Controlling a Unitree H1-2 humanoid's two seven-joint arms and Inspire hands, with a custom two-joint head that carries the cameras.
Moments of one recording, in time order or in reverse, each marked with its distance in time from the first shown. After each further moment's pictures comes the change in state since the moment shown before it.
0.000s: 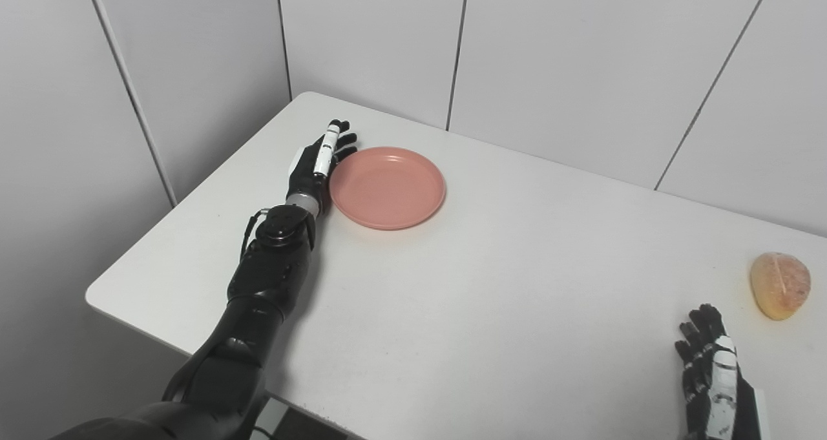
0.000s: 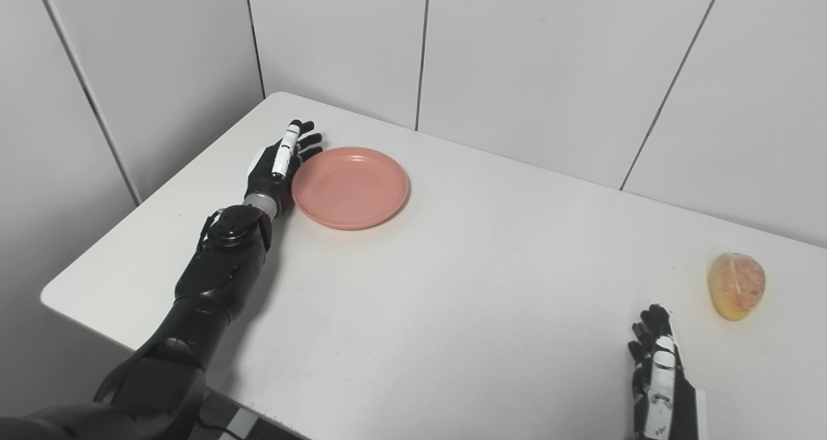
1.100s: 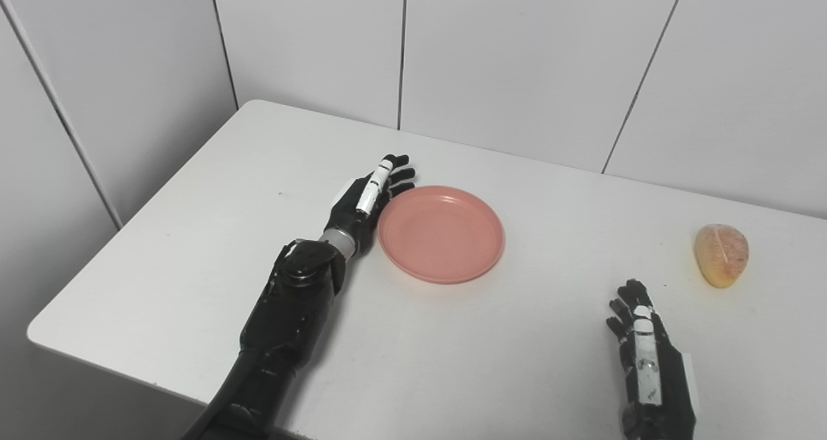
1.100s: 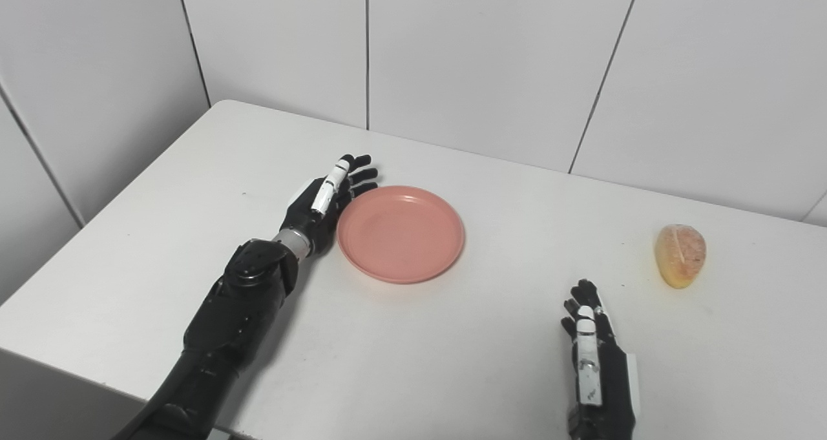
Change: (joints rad) left arm 0.078 -0.160 -0.185 -0.265 0.001 0.168 -0.110; right arm 0.015 0.056 0.043 -0.039 -0.062 0.058 -0.043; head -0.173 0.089
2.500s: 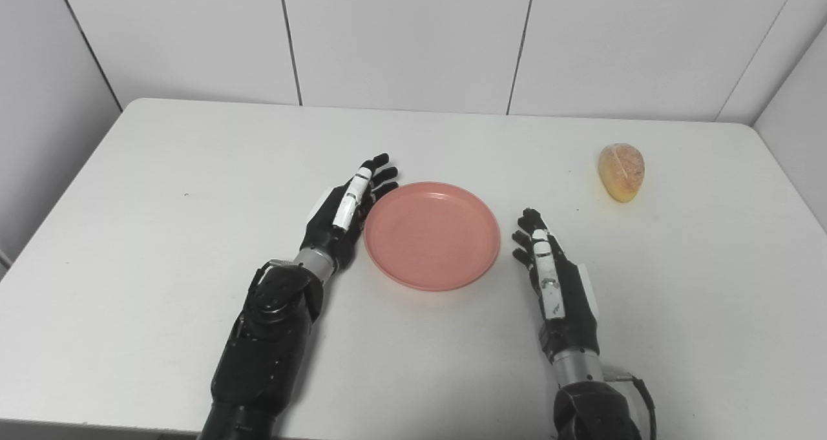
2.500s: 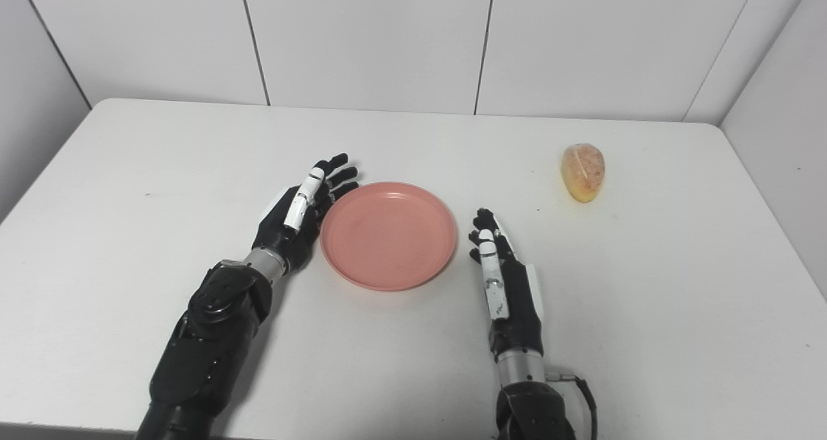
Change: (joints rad) left arm 0.111 -0.087 -0.115 -0.161 0.040 0.031 -0.043; right arm -0.014 0.038 0.050 -0.005 -0.107 0.037 -0.028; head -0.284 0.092
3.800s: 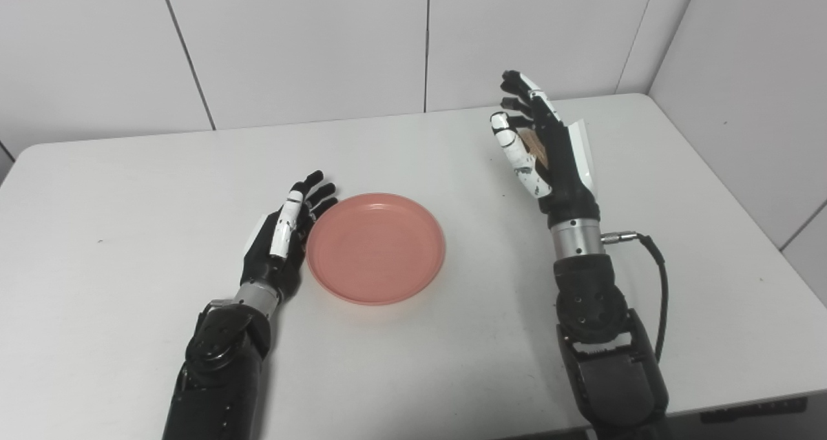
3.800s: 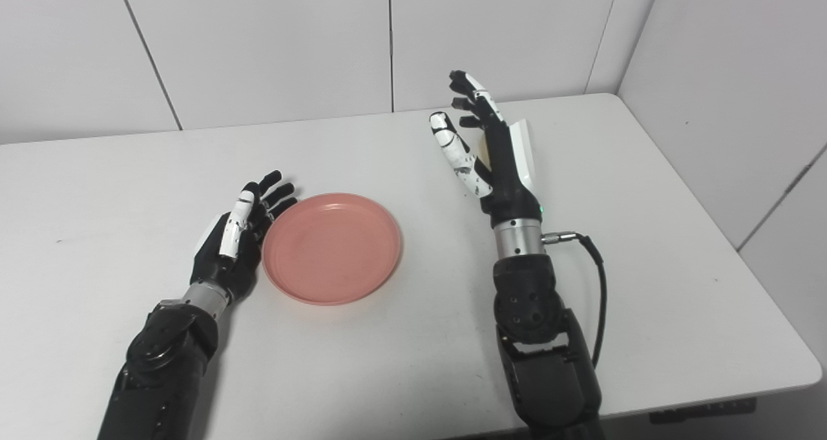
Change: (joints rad) left arm 0.014 -0.023 0.006 0.026 -0.002 -0.045 -0.048; right arm -0.319 -0.205 -0.103 -0.031 -0.384 -0.068 -0.110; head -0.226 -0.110
